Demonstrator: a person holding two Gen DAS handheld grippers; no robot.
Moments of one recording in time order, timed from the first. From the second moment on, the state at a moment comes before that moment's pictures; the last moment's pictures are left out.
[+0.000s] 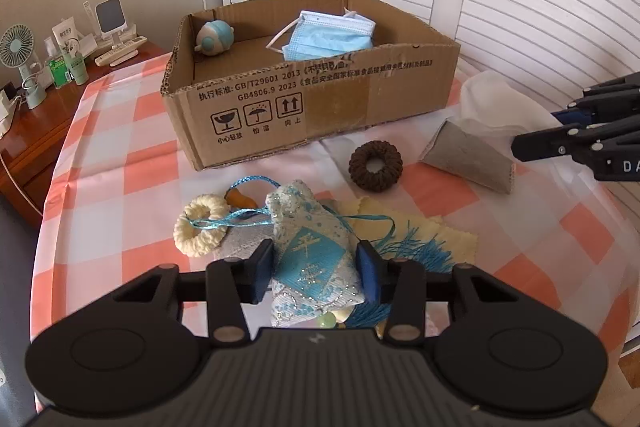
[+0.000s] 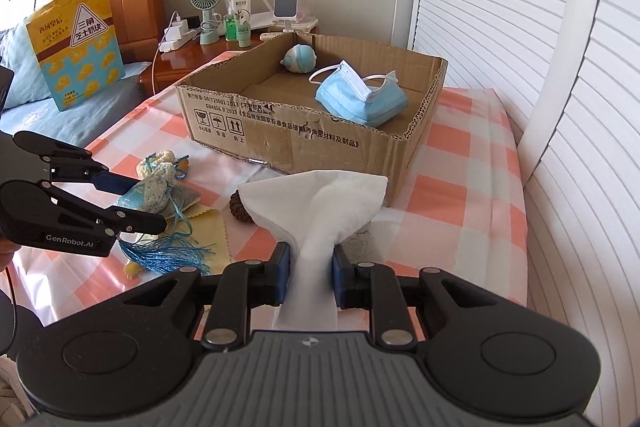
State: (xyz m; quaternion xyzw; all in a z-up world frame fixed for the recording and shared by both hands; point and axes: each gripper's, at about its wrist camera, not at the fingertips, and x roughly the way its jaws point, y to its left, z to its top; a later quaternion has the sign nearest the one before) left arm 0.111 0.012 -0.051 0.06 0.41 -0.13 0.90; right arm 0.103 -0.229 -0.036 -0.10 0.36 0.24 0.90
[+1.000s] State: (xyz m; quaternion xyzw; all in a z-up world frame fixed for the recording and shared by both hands) left arm 0.191 0.012 0.084 0.12 0.31 -0.19 0.92; right arm 0.100 -0.227 0.016 -0.12 0.30 0.26 0.91
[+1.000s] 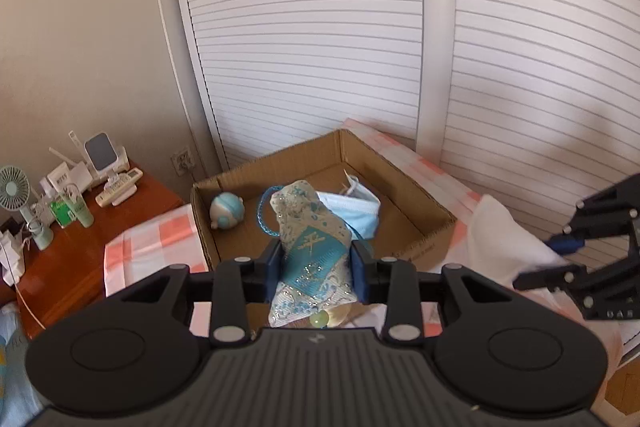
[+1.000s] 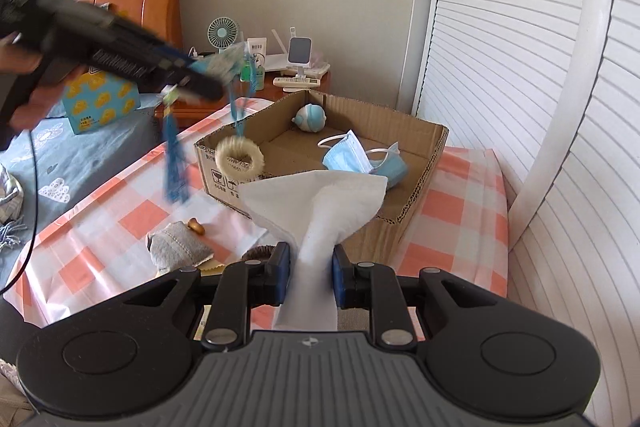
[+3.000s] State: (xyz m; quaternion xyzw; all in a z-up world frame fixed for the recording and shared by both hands) left arm 0.113 -0.020 -0.037 0.16 0.44 -0.27 0.84; right arm 0.103 -0.222 0.012 -0.10 0.31 0.26 0.91
